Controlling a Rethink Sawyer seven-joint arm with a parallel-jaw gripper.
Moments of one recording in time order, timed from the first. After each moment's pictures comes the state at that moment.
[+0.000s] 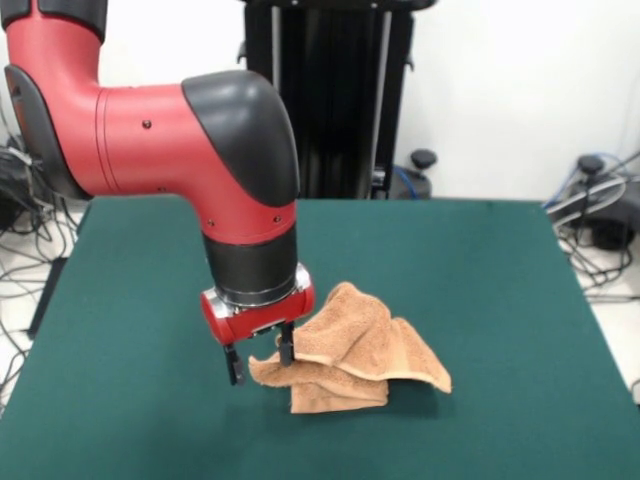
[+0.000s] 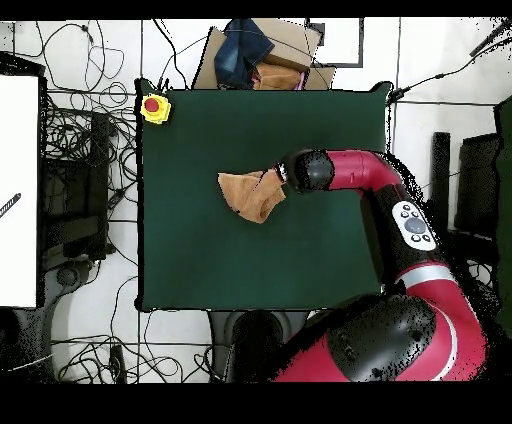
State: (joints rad) arm -0.67 -0.28 0.53 1.30 -0.67 0.66 1.26
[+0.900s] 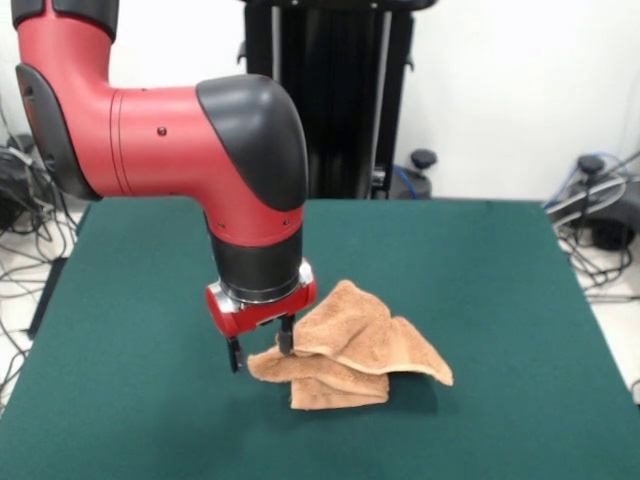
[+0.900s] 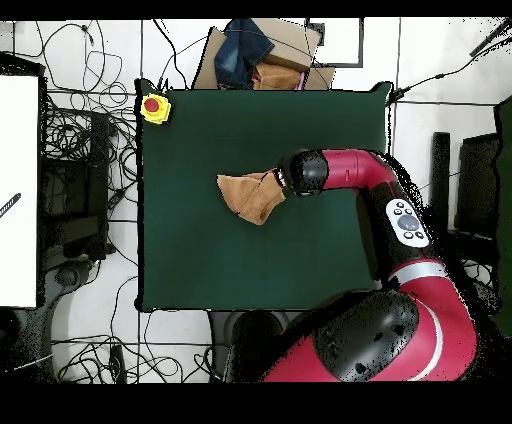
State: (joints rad) arm -0.63 -0.28 0.49 1.28 -0.67 0.72 1.26
